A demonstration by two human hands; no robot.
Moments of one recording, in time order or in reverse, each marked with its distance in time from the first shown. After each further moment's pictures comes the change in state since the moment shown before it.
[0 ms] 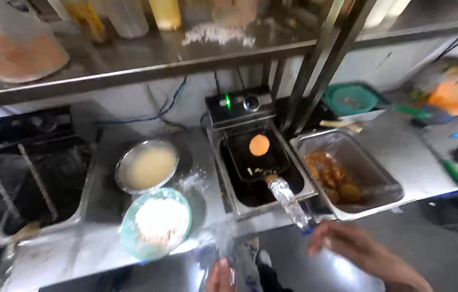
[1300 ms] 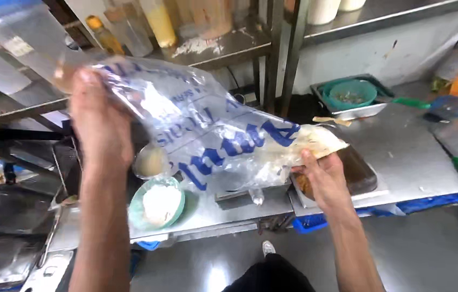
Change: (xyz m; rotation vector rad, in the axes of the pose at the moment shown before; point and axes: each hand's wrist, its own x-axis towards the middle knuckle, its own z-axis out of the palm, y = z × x) left_hand 0.075 0.322 0.077 0.195 -0.121 0.979; right_hand 0.028 -0.043 -0.058 0.402 0.681 -0.261
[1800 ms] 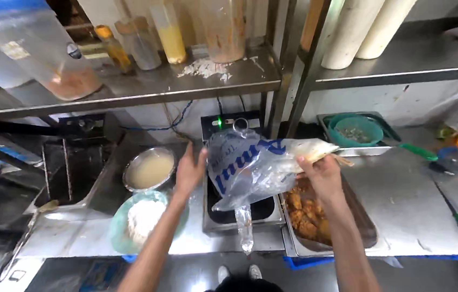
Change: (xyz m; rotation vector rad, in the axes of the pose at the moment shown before) left_hand -0.031 -0.172 0.080 0.598 -0.137 -0.504; right_hand 0.130 0.017 -0.022 -0.313 0.004 0.013
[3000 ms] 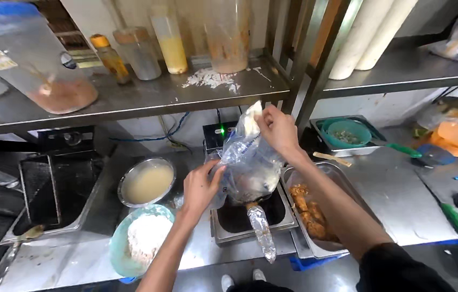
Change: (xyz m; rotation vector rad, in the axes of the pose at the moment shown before) left_hand -0.021 0.007 -0.025 0.182 0.032 0.407; right_hand 0.104 -0.059 0.132 -0.790 -0.107 -0.315
